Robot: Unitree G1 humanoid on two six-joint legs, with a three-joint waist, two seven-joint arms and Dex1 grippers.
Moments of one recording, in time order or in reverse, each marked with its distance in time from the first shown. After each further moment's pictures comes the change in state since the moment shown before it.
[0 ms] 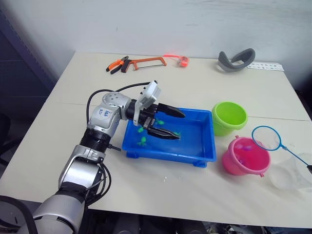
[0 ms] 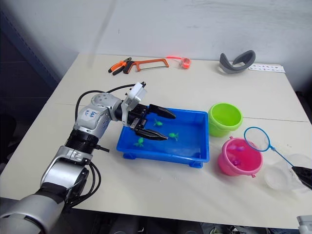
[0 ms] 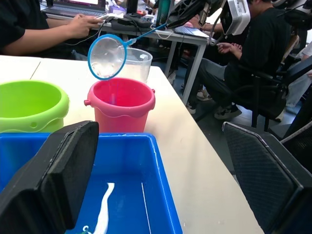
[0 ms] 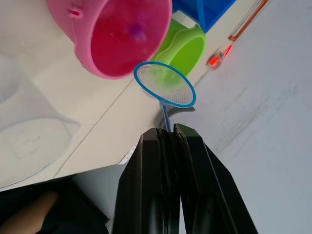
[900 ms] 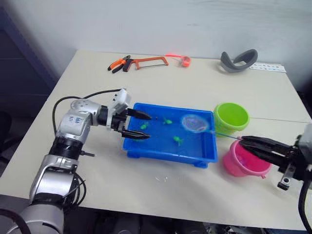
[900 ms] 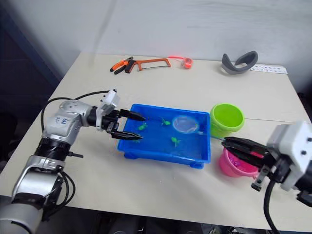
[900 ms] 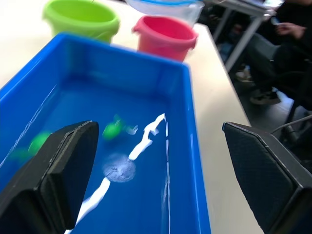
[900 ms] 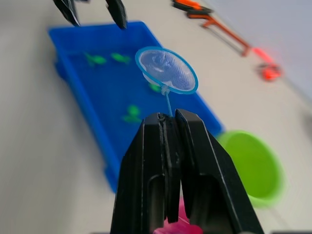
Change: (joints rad) left arm 0.163 0.280 0.069 -0.057 0.049 0.043 0.054; right arm -0.188 -0.326 0.471 -0.416 1.711 1.518 -0.071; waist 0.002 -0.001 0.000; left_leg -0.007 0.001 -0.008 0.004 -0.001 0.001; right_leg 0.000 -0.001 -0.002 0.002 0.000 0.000
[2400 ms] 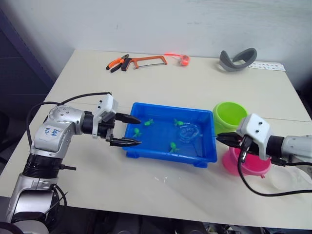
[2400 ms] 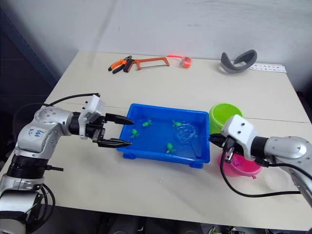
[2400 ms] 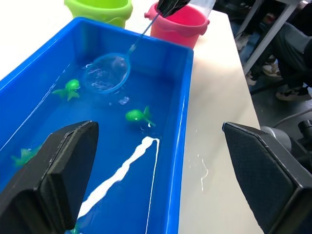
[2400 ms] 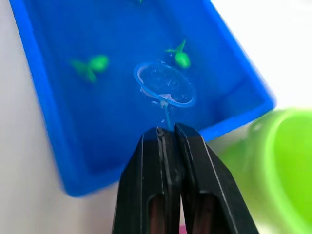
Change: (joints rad) left arm 0.174 0.107 0.072 -0.357 -0.084 0.131 0.098; right arm -0.669 -0.001 0.802 0.423 -0.917 -0.266 0.230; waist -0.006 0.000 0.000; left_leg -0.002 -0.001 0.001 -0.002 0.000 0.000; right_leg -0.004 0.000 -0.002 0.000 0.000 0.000
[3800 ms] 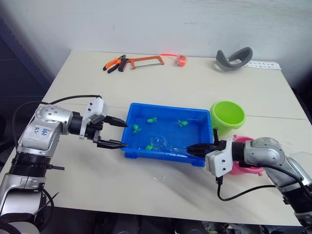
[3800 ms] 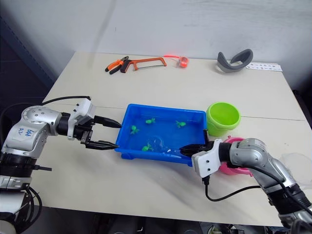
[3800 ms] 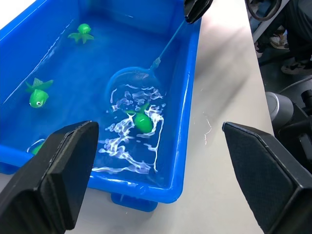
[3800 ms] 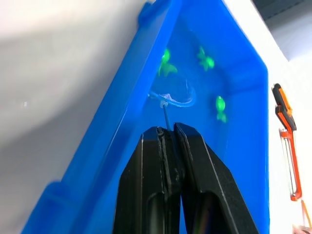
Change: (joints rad) left arm 0.010 0.113 -0.018 0.107 0.053 -0.083 -0.080; right arm -0.218 0.317 0.232 0.260 -0.380 -0.631 0.164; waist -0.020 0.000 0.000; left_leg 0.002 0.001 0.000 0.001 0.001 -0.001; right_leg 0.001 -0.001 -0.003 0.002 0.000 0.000
